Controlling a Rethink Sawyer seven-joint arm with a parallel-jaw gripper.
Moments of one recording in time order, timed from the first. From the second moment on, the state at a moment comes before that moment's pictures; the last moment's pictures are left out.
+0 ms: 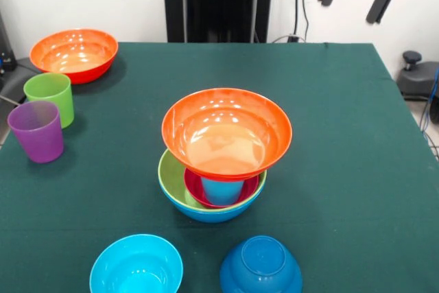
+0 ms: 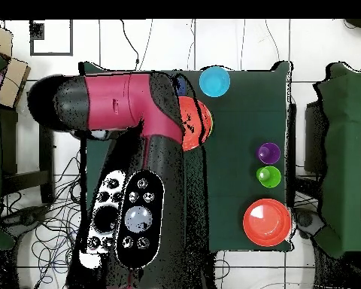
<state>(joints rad) 0.11 -0.68 -0.19 1.16 -0.06 1.07 2.23</state>
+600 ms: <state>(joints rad) 0.11 -0.84 -0.15 1.44 -0.05 0.89 2.23</state>
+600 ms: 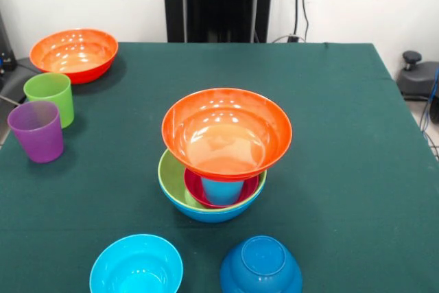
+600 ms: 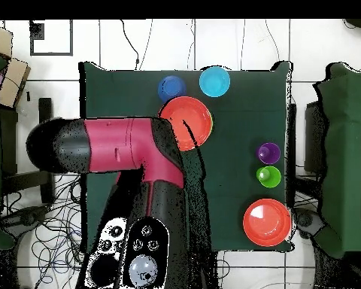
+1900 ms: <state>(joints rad) -0.16 -1.07 0.10 1.88 0.05 0.77 2.21</state>
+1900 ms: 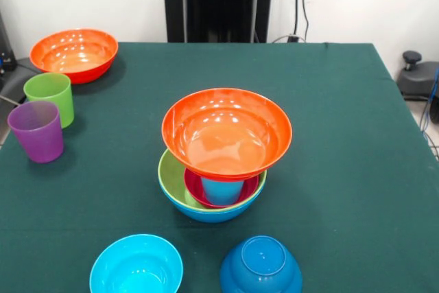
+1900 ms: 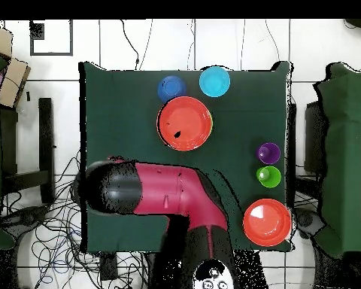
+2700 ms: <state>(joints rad) -0.43 -1.10 0.35 2.04 0.01 0.62 2.20</state>
